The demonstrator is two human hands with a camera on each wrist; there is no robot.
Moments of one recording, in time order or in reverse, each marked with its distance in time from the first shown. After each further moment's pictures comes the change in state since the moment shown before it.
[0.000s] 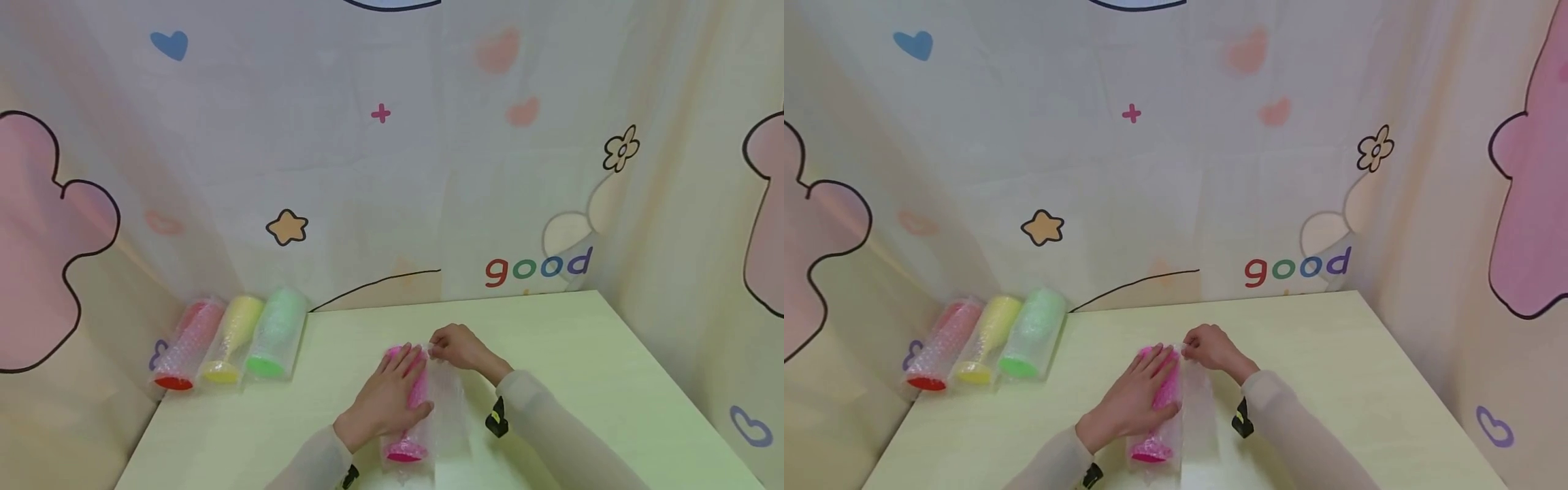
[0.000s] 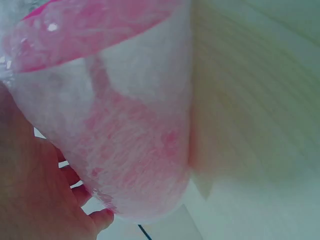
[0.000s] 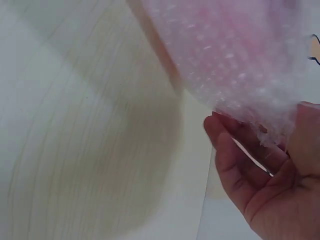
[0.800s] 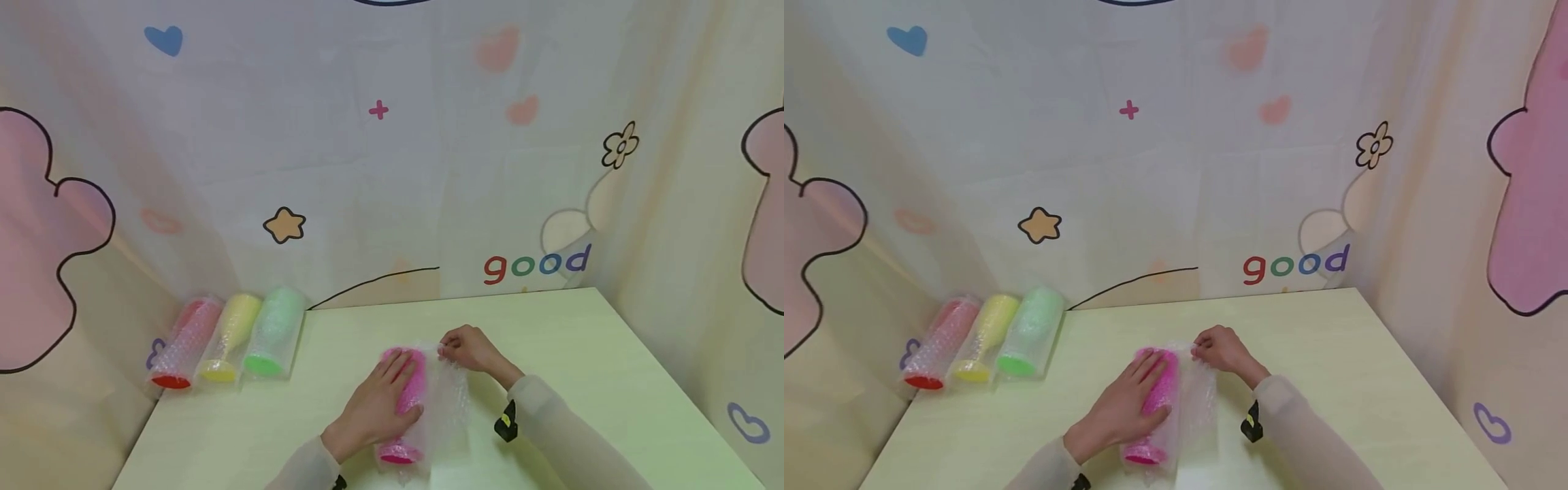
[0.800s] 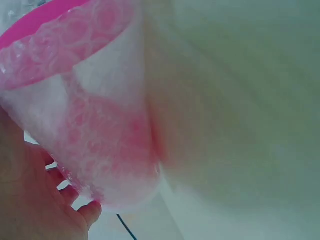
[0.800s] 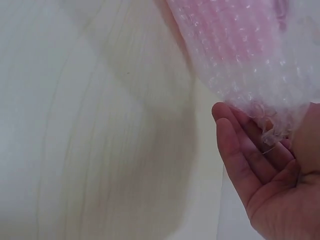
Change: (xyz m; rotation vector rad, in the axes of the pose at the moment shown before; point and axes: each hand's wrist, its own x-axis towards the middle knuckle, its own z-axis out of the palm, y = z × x) left_hand -0.018 -0.010 0.016 -0.031 0.042 -0.014; right_hand -0.015 0.021 0.001 0.130 0.041 0.121
